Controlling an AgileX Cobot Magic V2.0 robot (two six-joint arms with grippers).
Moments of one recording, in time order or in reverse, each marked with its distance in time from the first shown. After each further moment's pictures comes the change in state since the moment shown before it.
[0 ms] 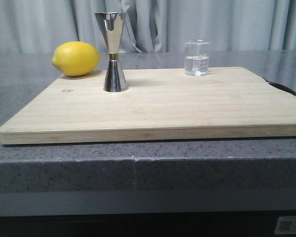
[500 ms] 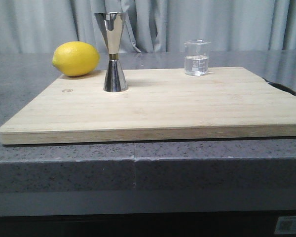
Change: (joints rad) left arm 0.000 0.173 -0.083 0.001 0.049 0.032; right arm 0.000 0.101 -0.053 -0.005 0.003 0.000
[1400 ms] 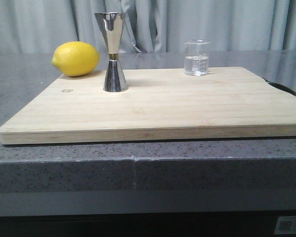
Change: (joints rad) left arm 0.000 0.001 0.000 0.001 -0.003 0.002; right arm 0.000 0.002 0.000 -0.006 0.000 0.000
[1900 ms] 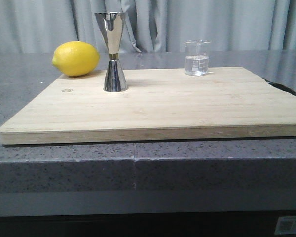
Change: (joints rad) left arm 0.000 0.000 0.000 -0.044 -0.021 0.000; right arm 0.000 0.000 0.000 0.015 0.000 0.000
